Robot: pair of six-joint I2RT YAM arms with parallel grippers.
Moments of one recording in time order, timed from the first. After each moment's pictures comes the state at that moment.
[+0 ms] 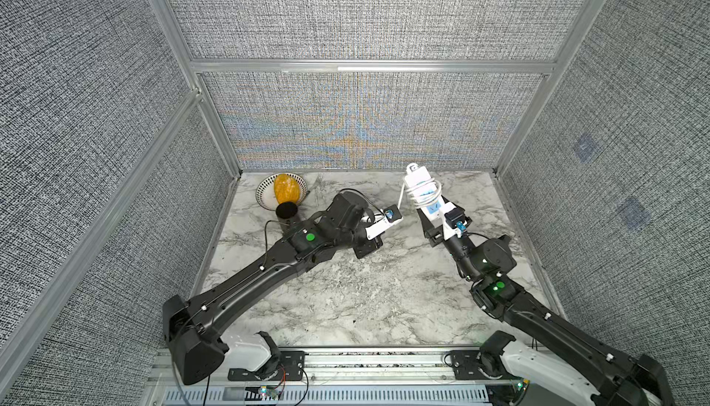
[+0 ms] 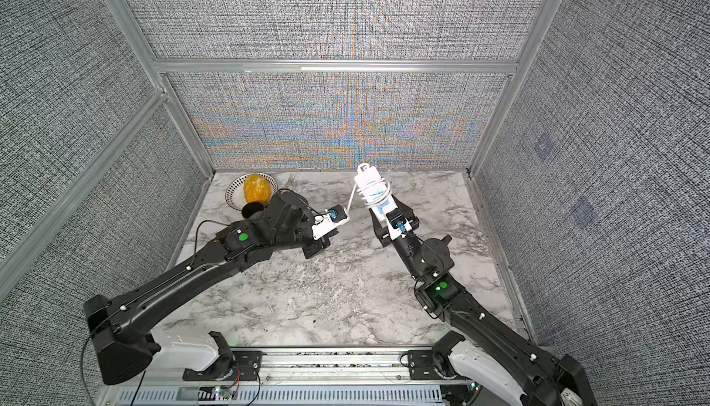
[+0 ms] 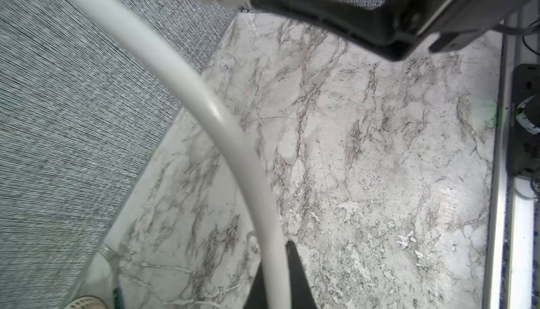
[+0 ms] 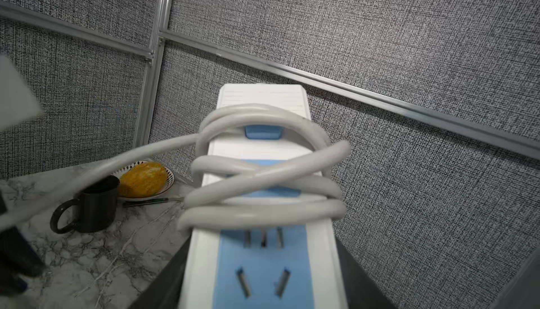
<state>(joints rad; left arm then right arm) -0.90 1.34 1.36 -0.64 0.06 0.42 0.60 0.90 0.56 0.57 0.14 -0.32</state>
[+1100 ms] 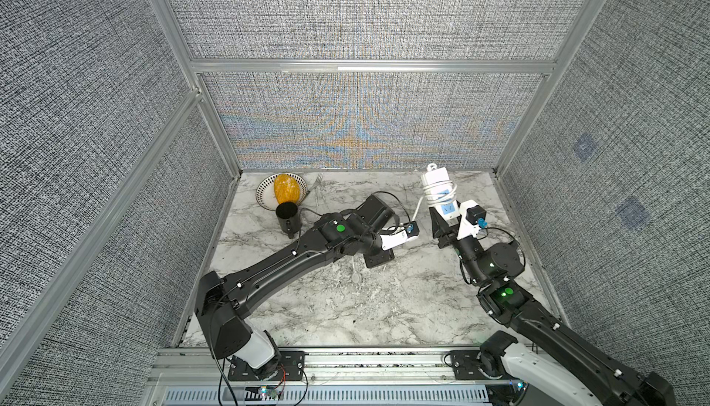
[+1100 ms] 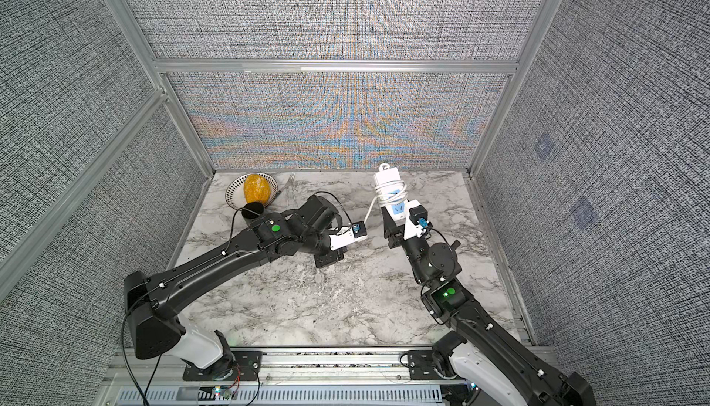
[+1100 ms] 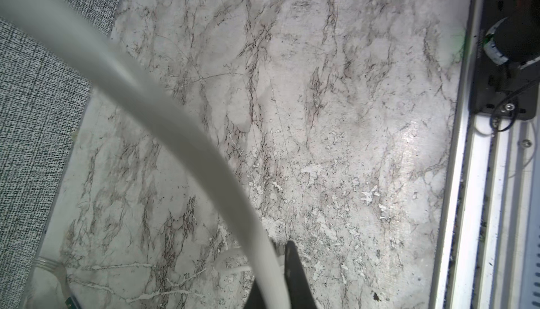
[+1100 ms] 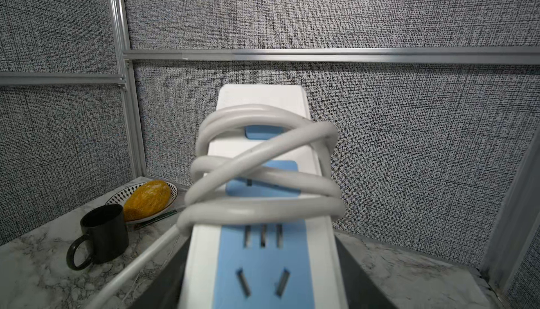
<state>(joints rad) -0.98 1.55 1.51 -0.89 0.11 0.44 0.55 0.83 0.53 0.50 0.21 -0.07</state>
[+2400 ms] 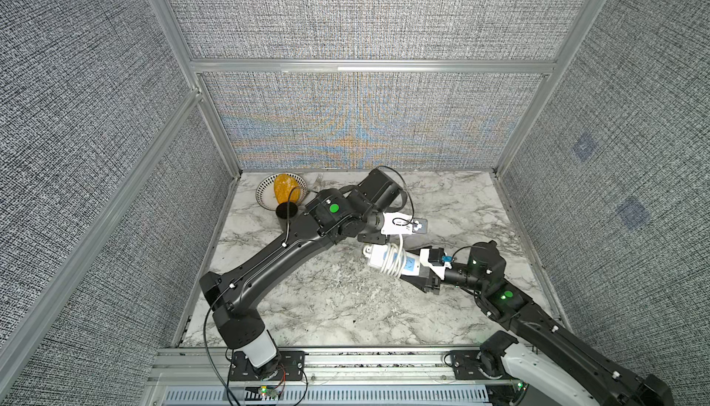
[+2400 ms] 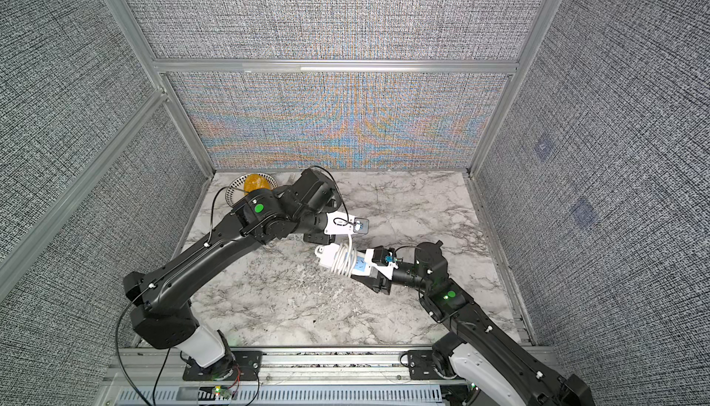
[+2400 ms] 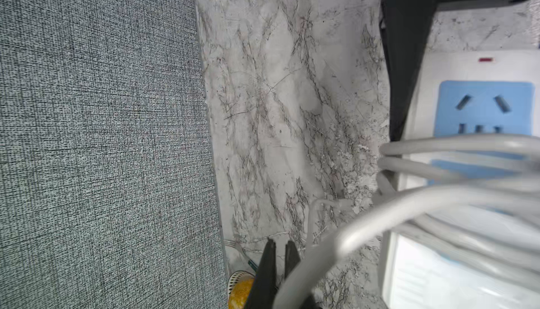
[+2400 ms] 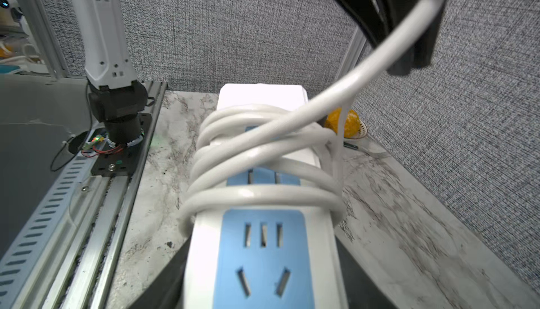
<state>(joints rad) -0.99 1.66 1.96 -1.17 -0.12 0.92 0.55 0.77 0.46 0.17 -0.75 -0.32</state>
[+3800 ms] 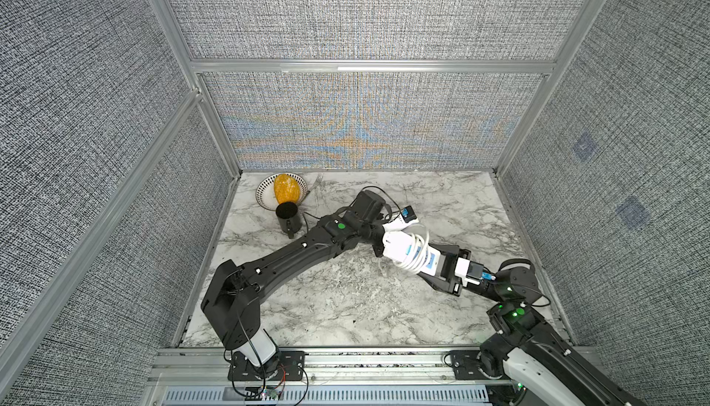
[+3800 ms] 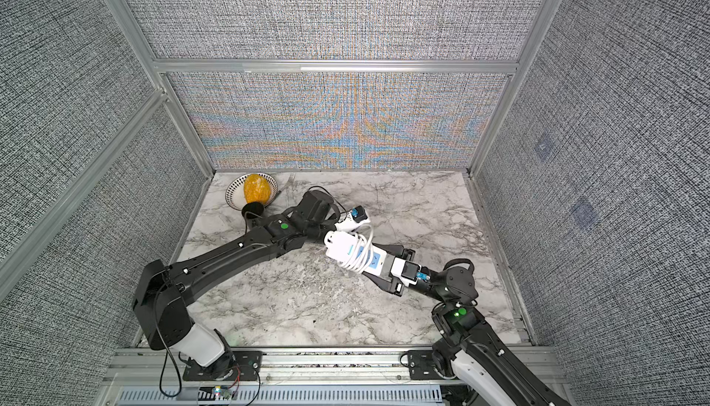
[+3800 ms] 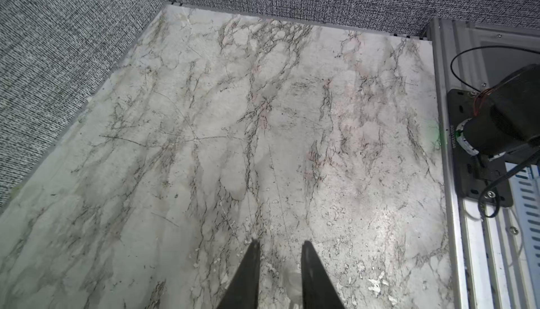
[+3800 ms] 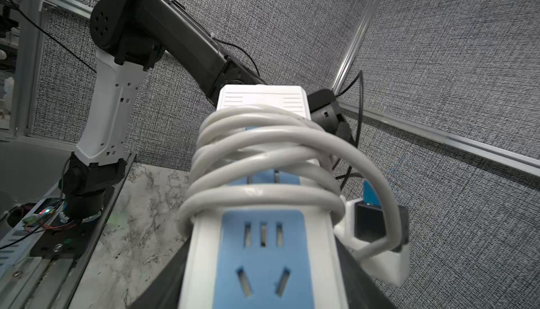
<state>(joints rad) -0.86 1.61 1.32 -0.42 0.38 0.33 0.53 0.58 0.37 0.57 -0.68 -0.19</state>
